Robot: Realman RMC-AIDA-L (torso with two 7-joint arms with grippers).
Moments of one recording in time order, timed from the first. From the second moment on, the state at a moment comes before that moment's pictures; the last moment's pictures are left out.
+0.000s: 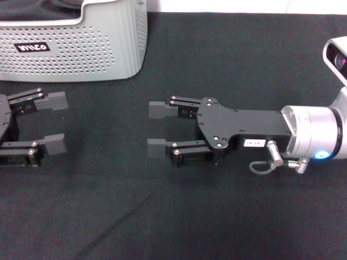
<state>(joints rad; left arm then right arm) -0.30 -1.83 0.83 0.63 1.56 2.03 -1.36 0.82 2.01 -2.32 -0.22 -0.23 -1.60 1.08</state>
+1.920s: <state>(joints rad) -0.40 -2.09 0.99 1.66 2.57 1.07 -1.65 0.64 2.02 -2.18 -0.23 -0.23 -1.53 0.95</state>
